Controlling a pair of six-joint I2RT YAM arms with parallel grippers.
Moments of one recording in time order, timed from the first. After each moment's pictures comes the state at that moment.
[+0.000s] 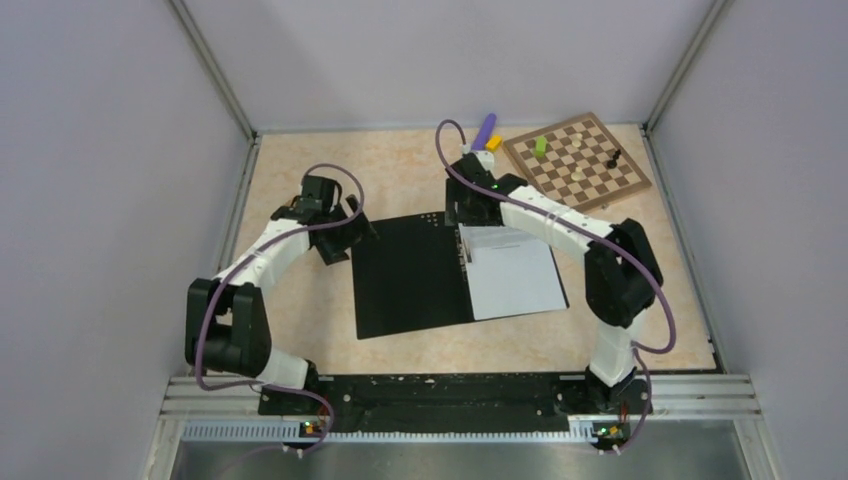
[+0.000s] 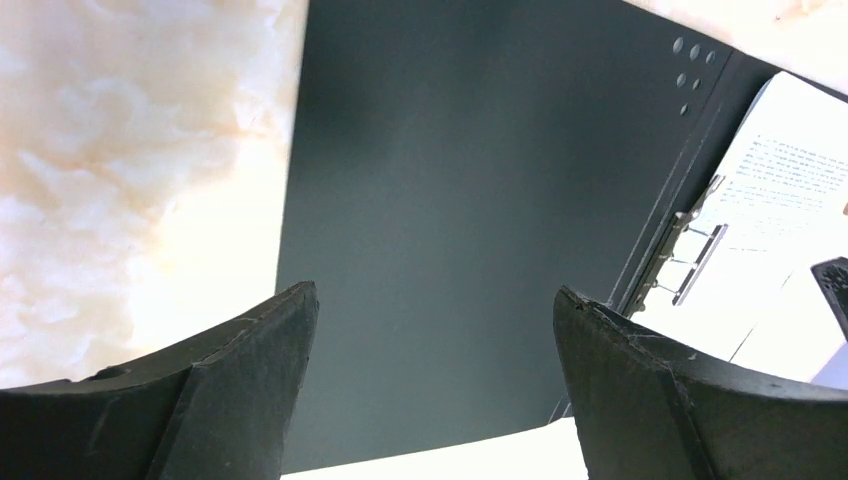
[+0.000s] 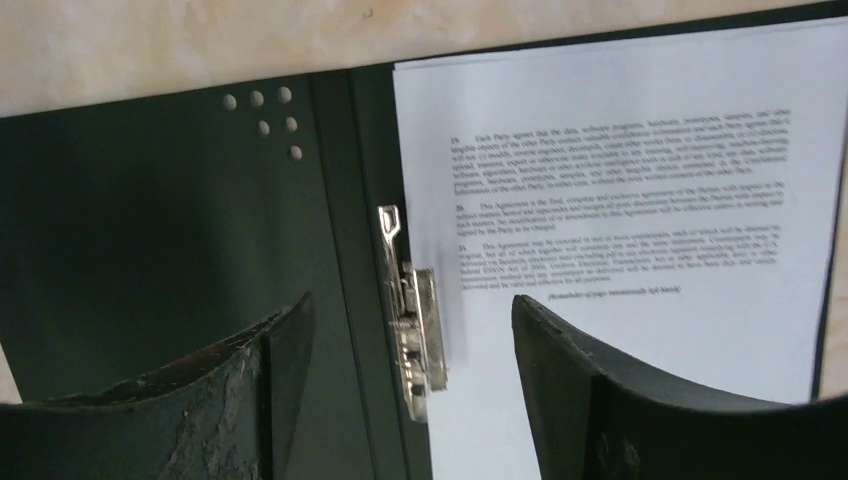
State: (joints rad) left arm -0.17 1.43 0.97 -0.56 0.13 -0.71; right arm 0.69 1.81 1.46 -0.60 0.33 0.57
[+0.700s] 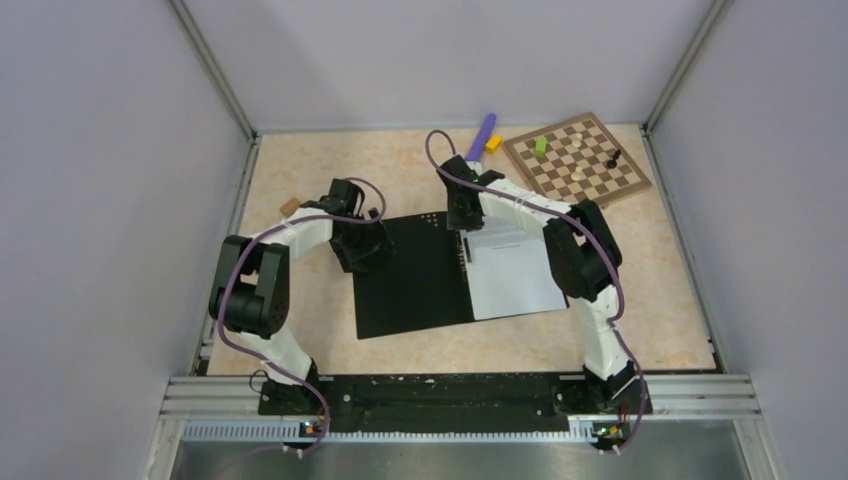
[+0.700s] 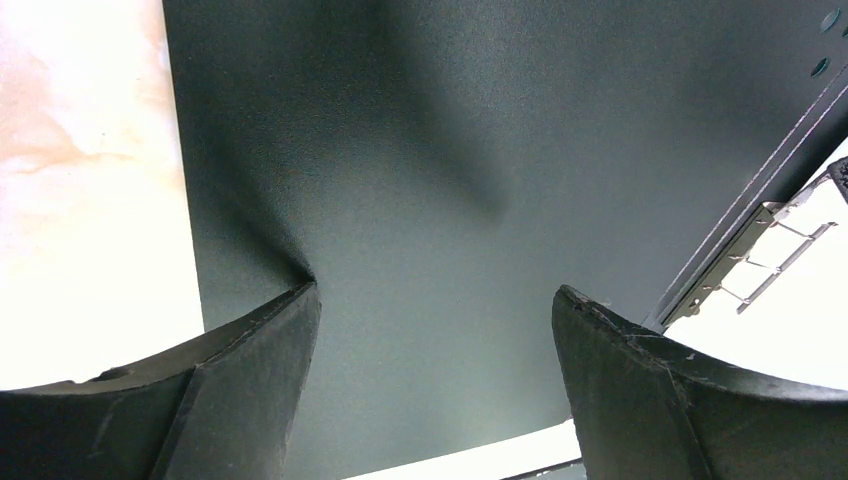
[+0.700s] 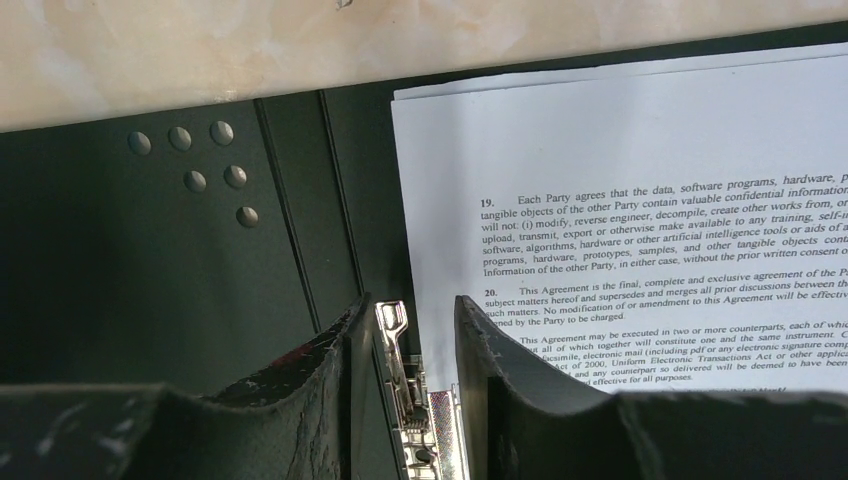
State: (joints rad) left arm -0.24 1.72 1.05 -0.54 0.22 -0.71; right arm 0.64 2.13 1.67 -0.65 0.22 0.57
